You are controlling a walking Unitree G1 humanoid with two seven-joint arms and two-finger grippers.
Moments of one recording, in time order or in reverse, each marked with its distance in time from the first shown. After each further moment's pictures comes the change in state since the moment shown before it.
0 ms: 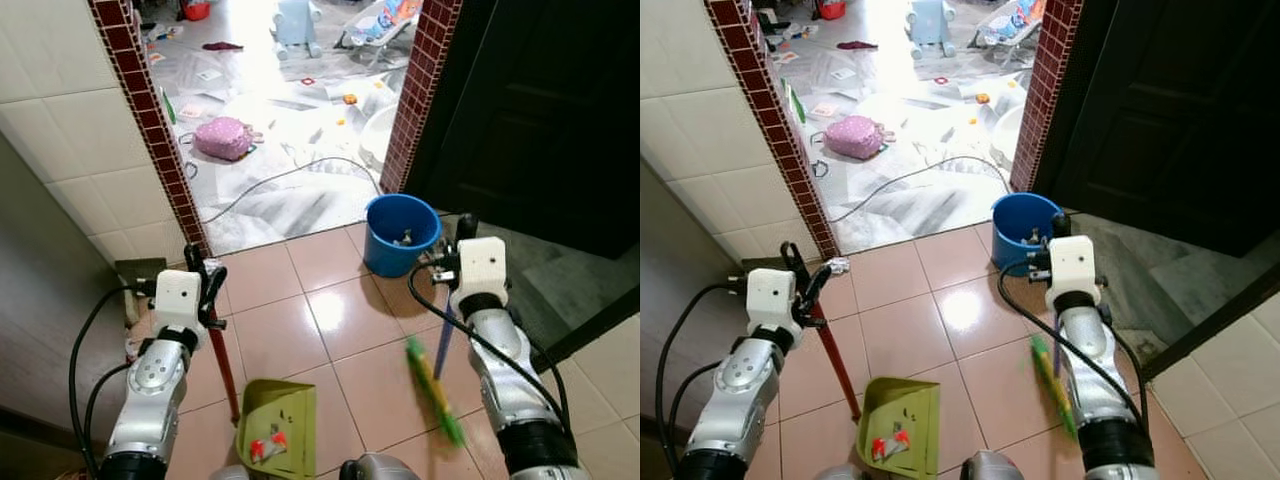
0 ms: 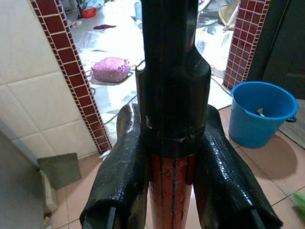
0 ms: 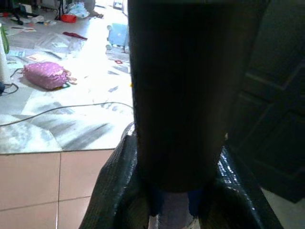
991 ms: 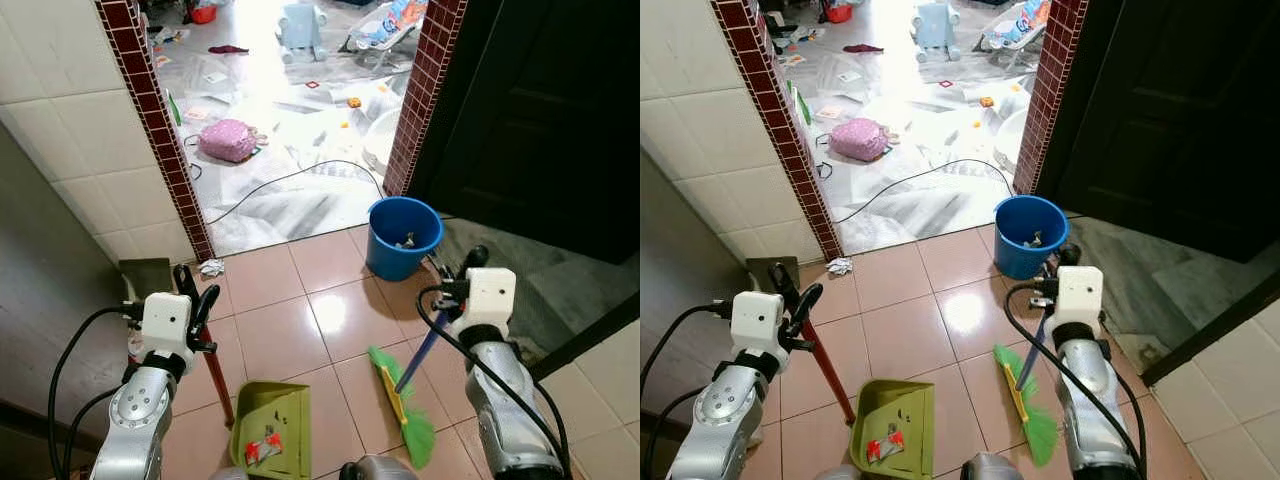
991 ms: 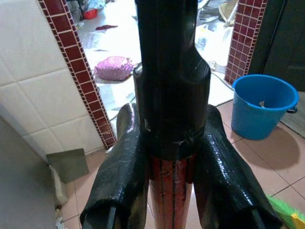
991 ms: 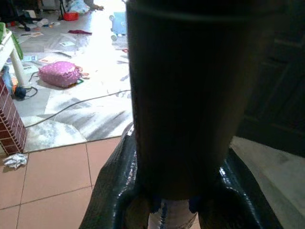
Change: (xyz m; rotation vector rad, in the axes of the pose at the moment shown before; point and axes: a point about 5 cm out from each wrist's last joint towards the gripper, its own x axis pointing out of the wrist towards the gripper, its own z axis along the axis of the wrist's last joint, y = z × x) left arm -0.030 0.006 -0.010 0.027 0.015 -0.019; right arm -0.037 0.005 -0.019 0.159 0.088 -0.022
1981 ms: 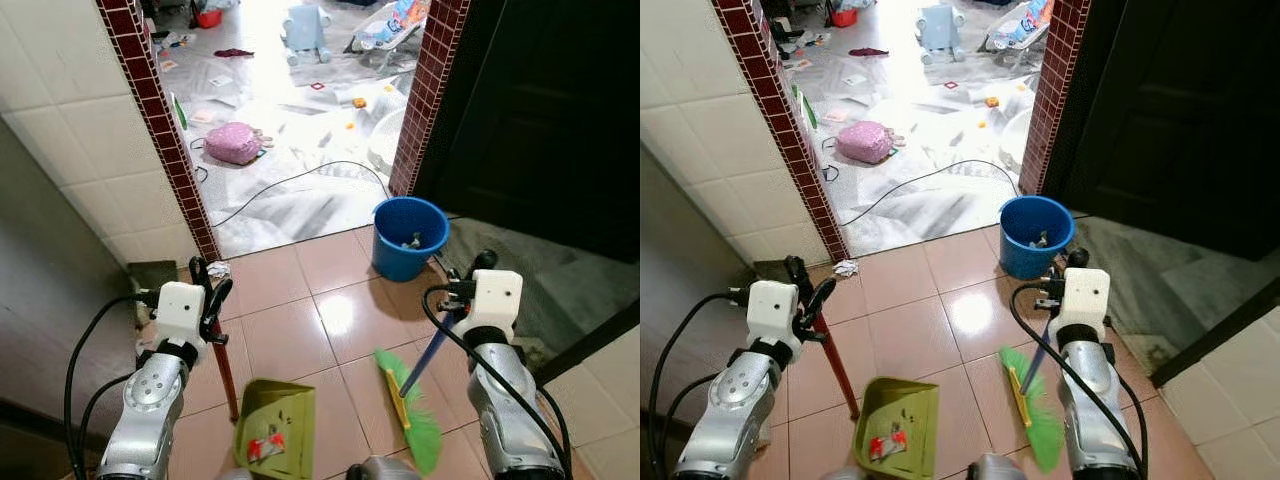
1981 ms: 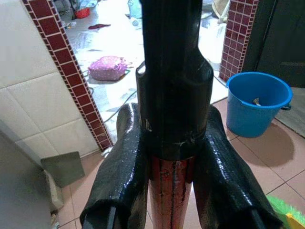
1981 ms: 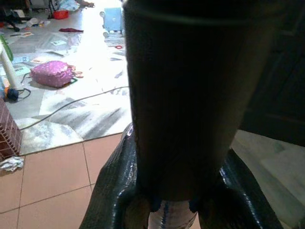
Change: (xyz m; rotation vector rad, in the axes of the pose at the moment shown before) left arm 0.014 -0.011 0.004 -0.008 0.012 -0.037; right arm 0.002 -0.002 0.001 0.007 0.017 -0.035
